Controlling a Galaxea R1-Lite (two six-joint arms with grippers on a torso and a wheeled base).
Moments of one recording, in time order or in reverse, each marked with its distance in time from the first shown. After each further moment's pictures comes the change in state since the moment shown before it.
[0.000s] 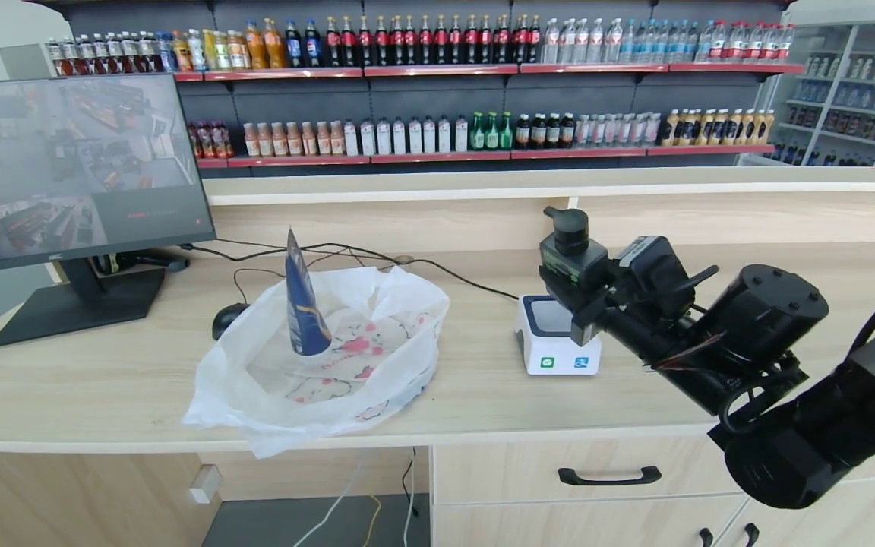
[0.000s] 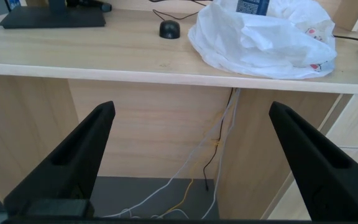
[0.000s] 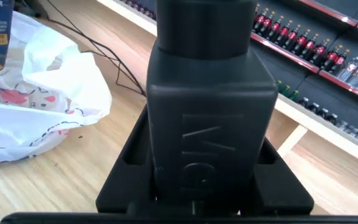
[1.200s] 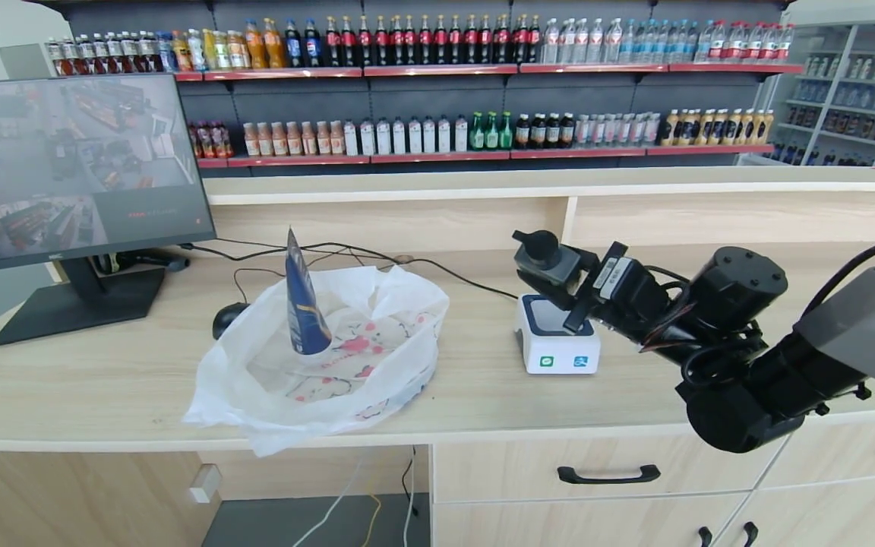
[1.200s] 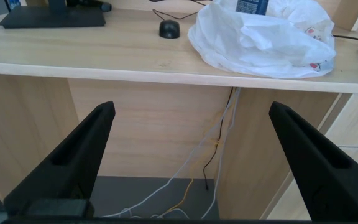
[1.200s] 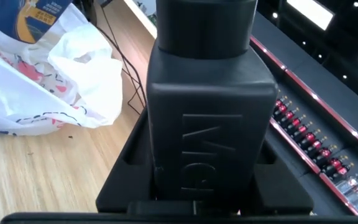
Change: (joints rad) left arm 0.000 0.000 0.000 0.000 0.000 0.000; right arm -0.095 0.133 -0.200 0.000 0.420 -0.239
